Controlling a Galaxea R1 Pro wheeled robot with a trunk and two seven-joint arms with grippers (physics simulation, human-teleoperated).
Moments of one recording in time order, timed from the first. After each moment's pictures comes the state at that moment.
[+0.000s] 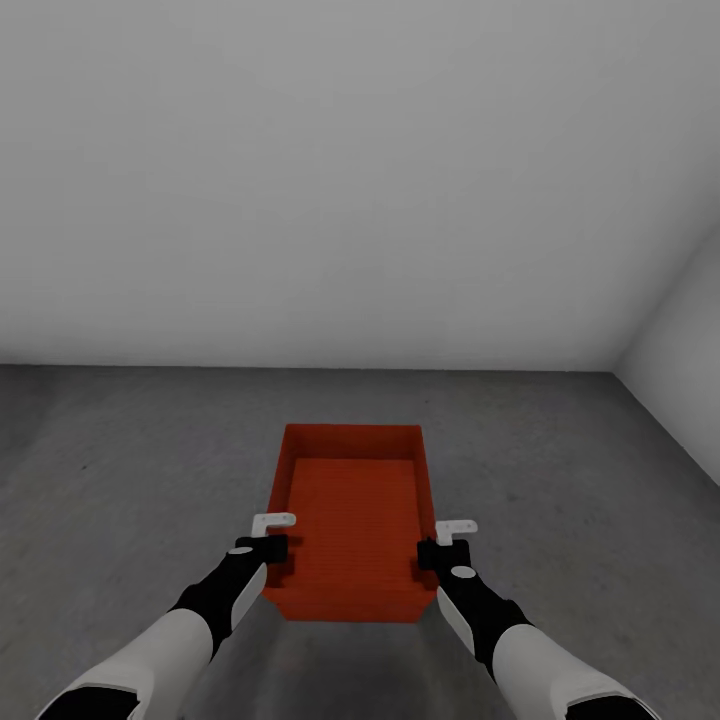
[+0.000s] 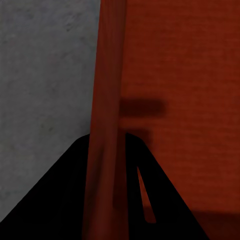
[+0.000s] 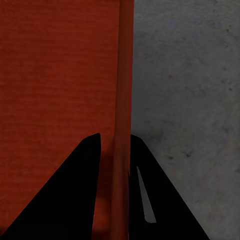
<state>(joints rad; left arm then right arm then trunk) -0.73 -0.08 -0.06 -0.37 0.09 0.16 0.16 -0.70 0.13 0.11 -0.30 -0.01 -0.05 -0.18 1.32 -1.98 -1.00</state>
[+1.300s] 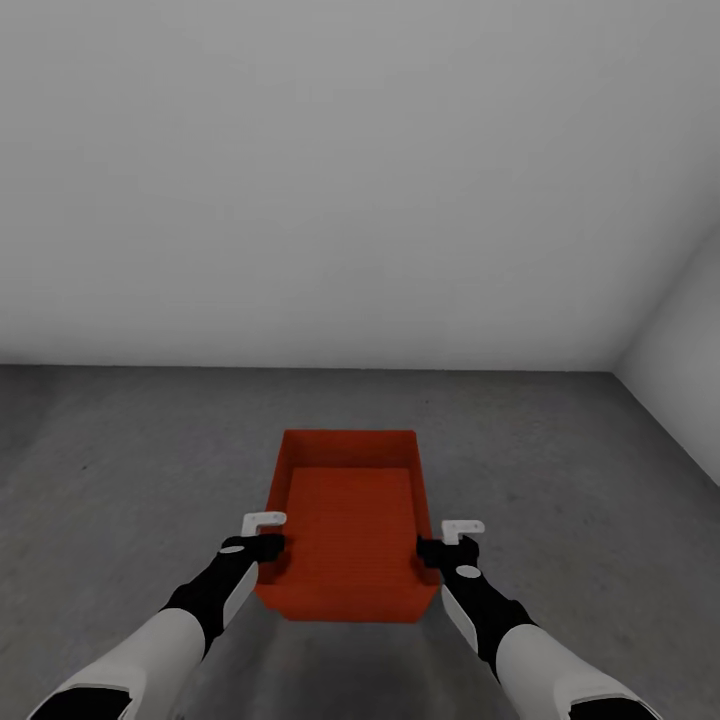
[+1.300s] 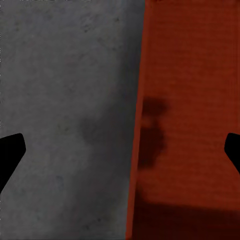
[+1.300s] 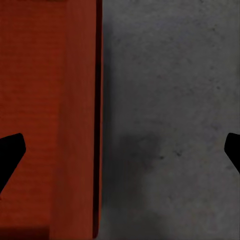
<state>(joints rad) -0.73 -0.05 -0.04 -0.37 0.08 0.16 0.17 -0.70 0.12 0.06 -0.31 0.01 -0.05 -0.20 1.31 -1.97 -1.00</state>
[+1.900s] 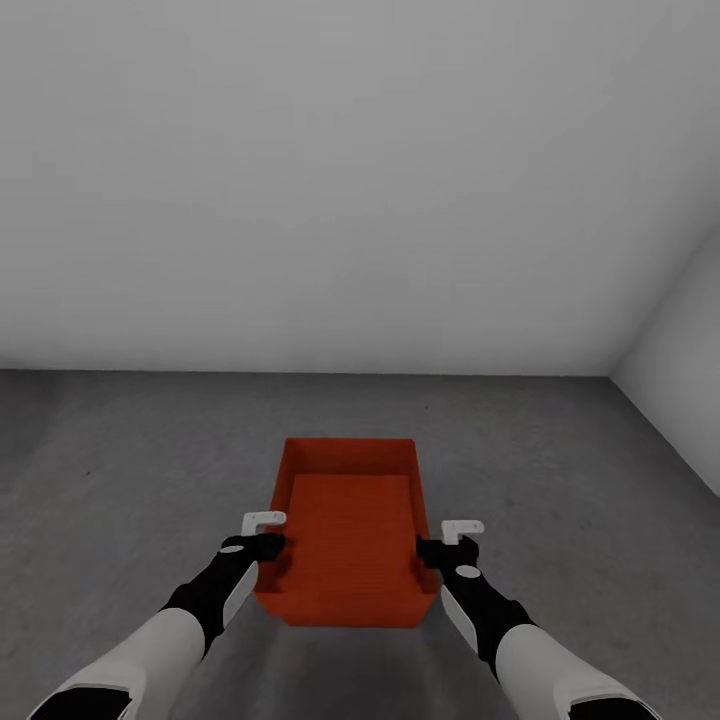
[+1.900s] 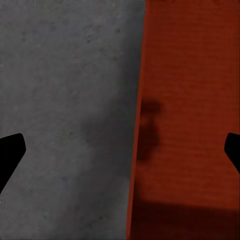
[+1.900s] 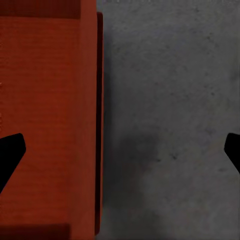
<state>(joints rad) -0.73 -0.05 -0.04 -0.38 0.08 0.16 0.17 -0.70 0.12 0.06 -0.31 0.01 -0.05 -0.20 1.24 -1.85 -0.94</state>
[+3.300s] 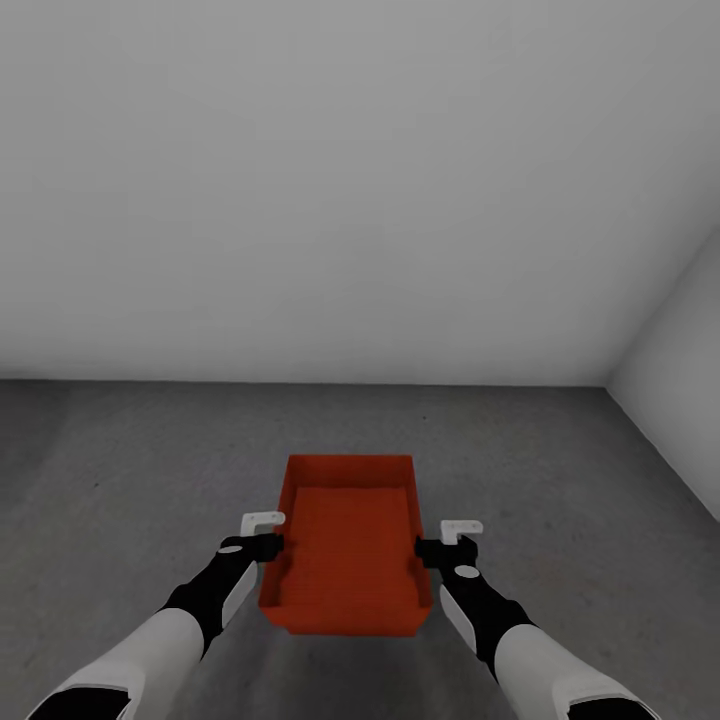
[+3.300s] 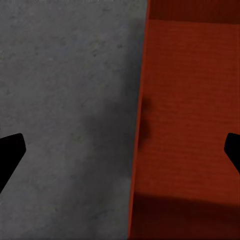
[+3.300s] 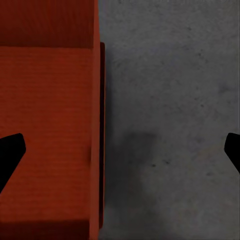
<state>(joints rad) -0.73 -0.05 -0.04 -0.37 0.08 0.16 0.17 -0.70 0.12 0.06 -0.31 0.01 -0.05 -0.20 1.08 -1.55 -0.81</state>
